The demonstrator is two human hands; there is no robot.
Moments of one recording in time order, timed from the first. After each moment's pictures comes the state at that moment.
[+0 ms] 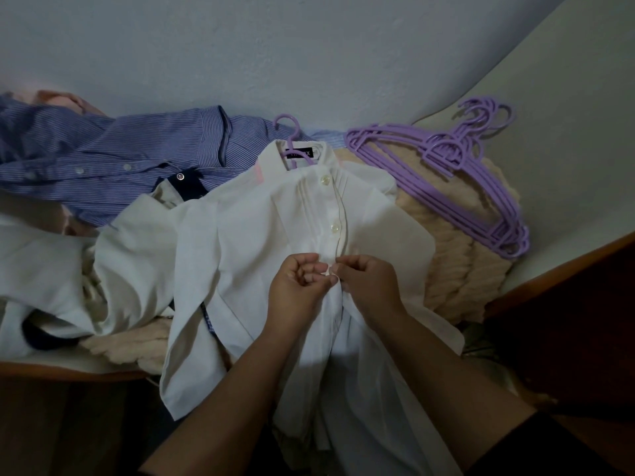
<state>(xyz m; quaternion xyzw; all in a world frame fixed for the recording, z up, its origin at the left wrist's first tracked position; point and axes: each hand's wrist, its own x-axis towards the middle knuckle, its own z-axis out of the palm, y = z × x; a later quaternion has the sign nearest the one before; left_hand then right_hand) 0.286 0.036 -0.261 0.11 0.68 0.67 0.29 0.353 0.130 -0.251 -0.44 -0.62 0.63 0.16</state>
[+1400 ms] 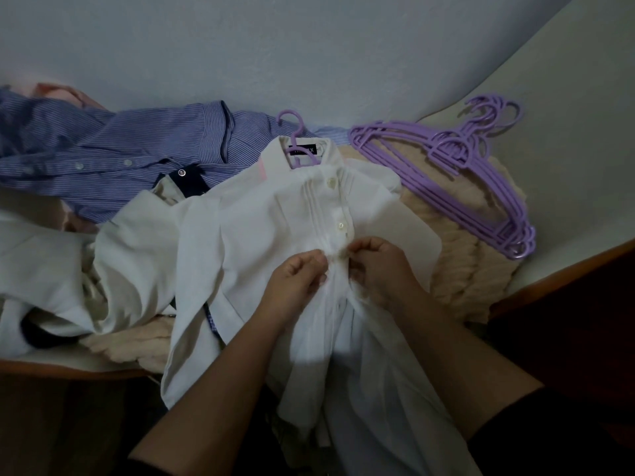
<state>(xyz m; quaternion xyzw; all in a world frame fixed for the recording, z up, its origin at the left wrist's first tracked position) 0.263 0.033 -0.274 0.04 0.64 0.65 0.41 0.340 0.154 -0.247 -0.43 -0.47 0.76 0.15</state>
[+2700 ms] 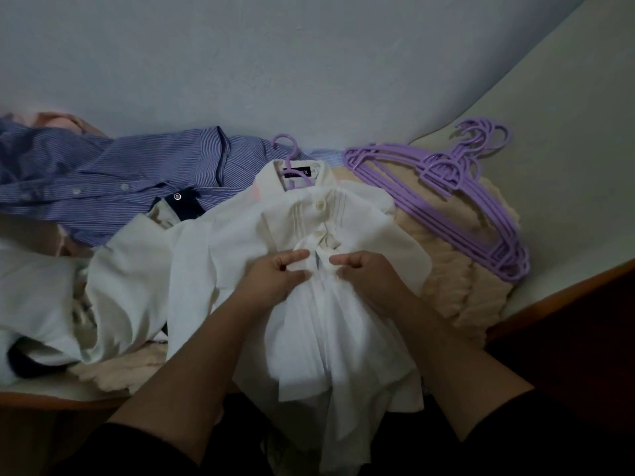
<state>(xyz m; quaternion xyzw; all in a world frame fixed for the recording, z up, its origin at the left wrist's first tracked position) 0.213 0.046 -0.248 0.15 0.77 0.49 0.38 0.332 0.180 -0.243 -0.36 -0.71 0.60 0.04</state>
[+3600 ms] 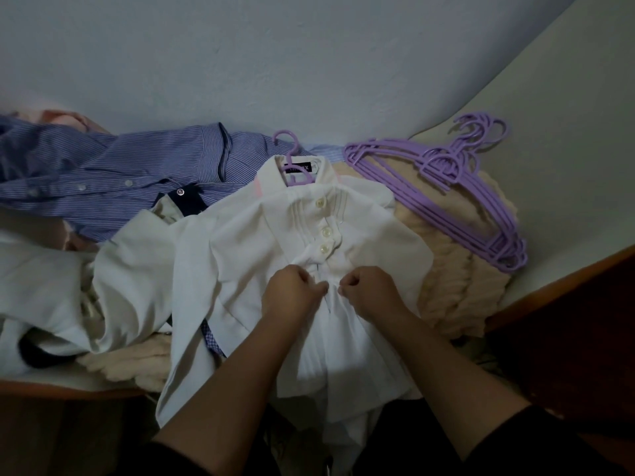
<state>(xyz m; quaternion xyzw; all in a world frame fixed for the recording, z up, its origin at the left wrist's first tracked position) 0.255 0.054 -0.262 0.20 0.92 0.27 0.20 0.345 0.157 -0.258 -0.41 -0.81 0.42 0.00</state>
